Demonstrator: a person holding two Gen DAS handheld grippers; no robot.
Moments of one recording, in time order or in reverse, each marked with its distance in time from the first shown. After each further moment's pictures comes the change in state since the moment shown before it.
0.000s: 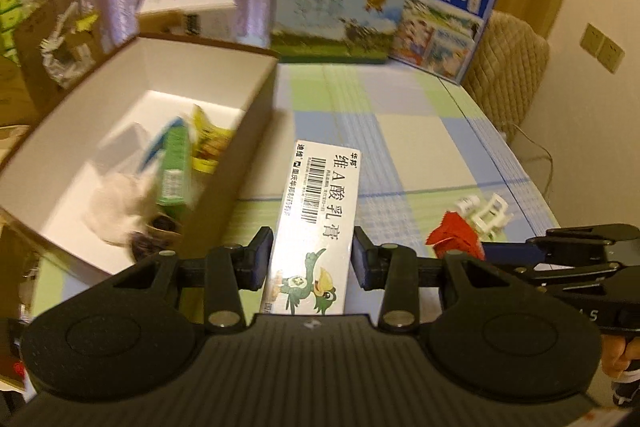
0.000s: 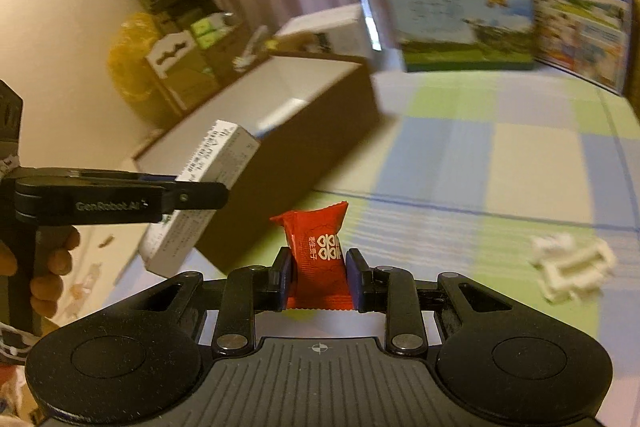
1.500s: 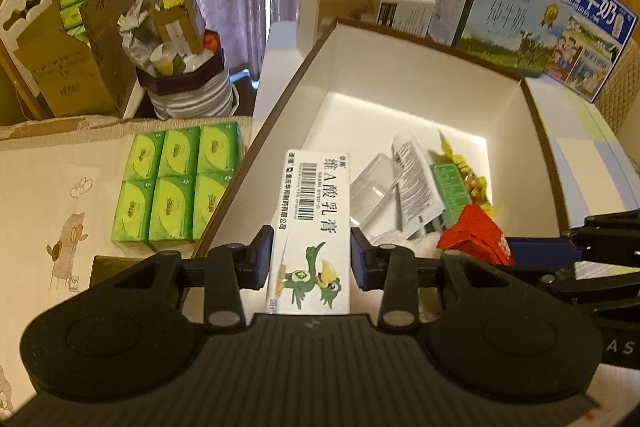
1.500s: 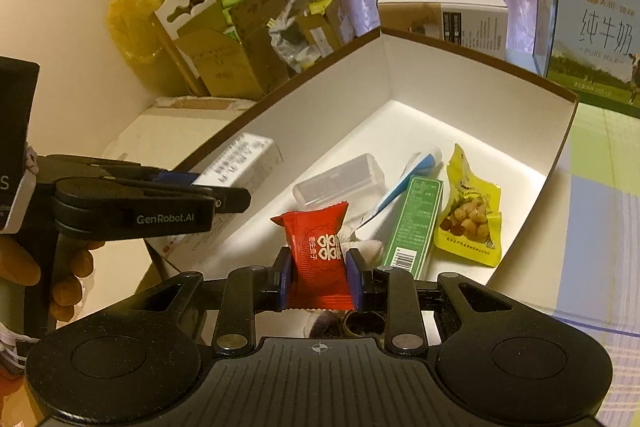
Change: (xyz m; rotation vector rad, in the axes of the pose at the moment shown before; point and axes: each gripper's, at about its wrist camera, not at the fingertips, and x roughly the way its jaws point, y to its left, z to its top) left arm 0.062 0.245 0.056 -0.030 0.090 0.158; right arm 0.217 0.120 0.090 -0.055 0.126 -0.044
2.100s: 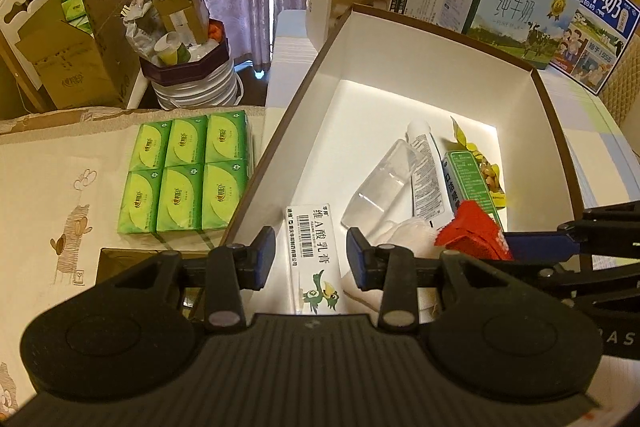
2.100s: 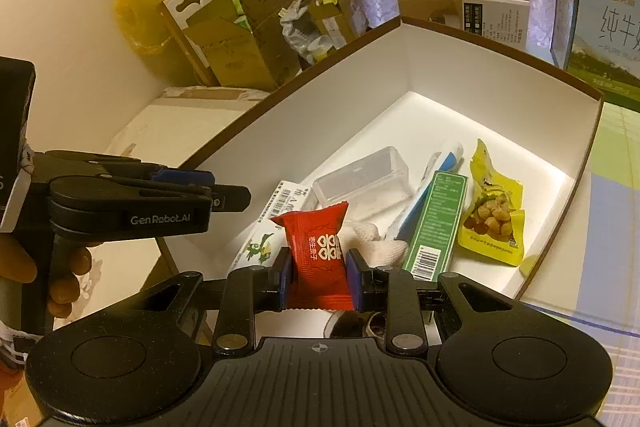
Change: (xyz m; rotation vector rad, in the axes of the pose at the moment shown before) left arm -0.001 0.013 -0.004 0.001 0.020 0.003; right arm 0.010 0.012 0.000 -0.010 0.025 0.029
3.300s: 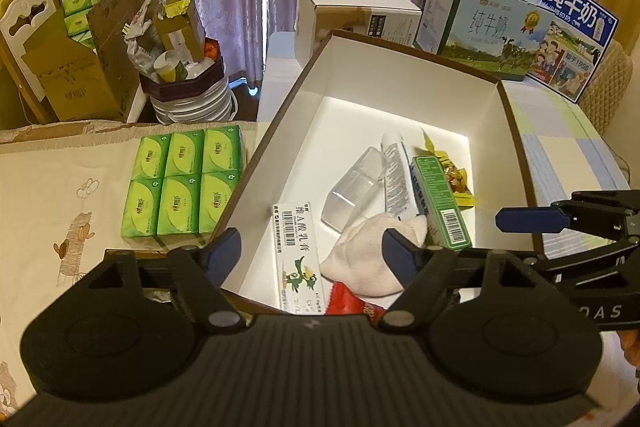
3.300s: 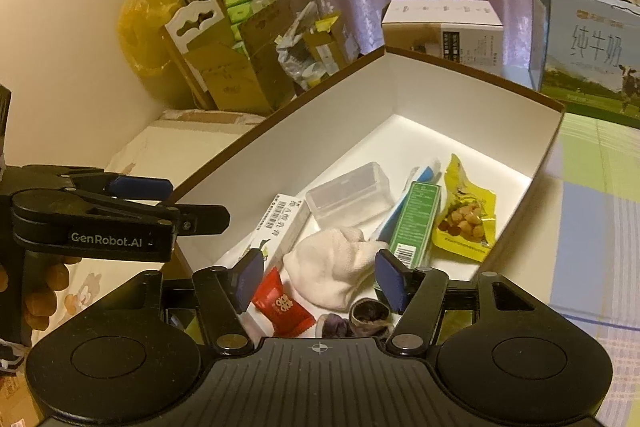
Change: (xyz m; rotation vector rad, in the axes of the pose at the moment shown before) left arm -0.047 -0.013 -0.012 0.005 -0.057 -0.020; right arm -0.045 -0.001 -0.016 0.003 -0.091 -0.026
